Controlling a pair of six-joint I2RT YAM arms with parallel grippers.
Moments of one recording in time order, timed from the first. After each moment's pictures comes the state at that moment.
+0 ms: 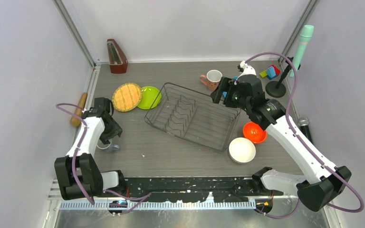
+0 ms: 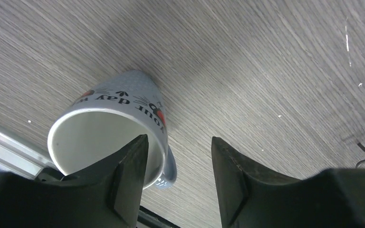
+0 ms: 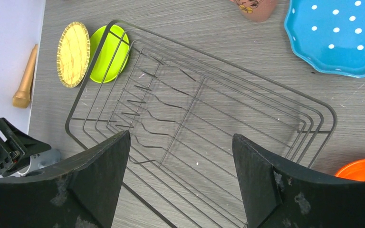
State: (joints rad) left arm 0.13 1.26 0.86 -0.89 -0.22 -0.61; right arm 0.52 1.14 1.21 -0.58 0.13 0.57
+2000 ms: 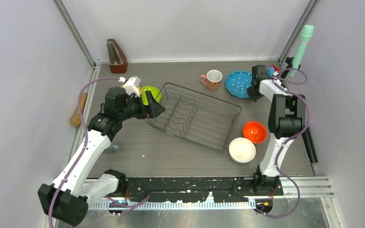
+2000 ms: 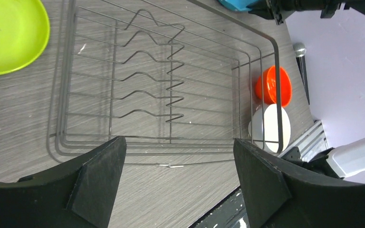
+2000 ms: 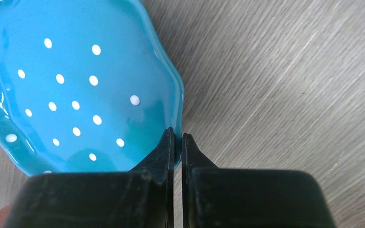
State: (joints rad) left arm -0.32 0.98 0.95 -0.42 0.37 -0.47; right arm -0.05 2.00 1.42 -0.49 0.32 1.00
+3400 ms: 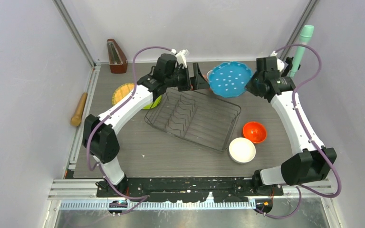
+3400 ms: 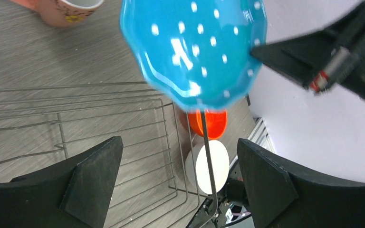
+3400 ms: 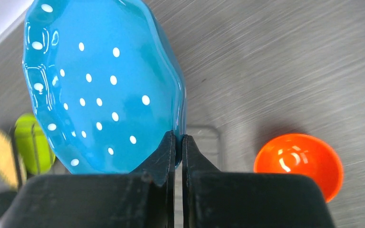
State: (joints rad) left arm -0.60 1.73 1.60 -0.29 0.43 -0.63; right arm 0.11 1.39 1.43 -0.82 0.23 0.67
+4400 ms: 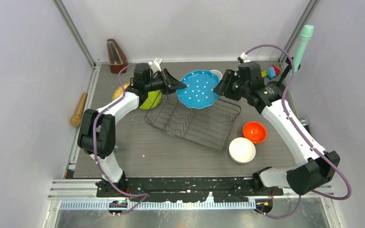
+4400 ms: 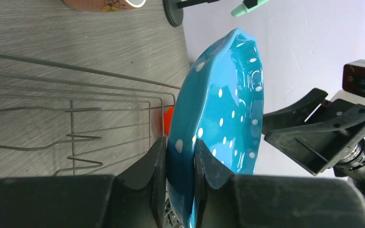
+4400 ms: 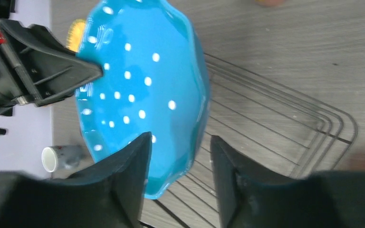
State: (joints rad) left arm -0.34 1.75 1.23 0.22 0.75 -1.01; right arm 0.39 1.31 1.35 -0.68 -0.03 0.62
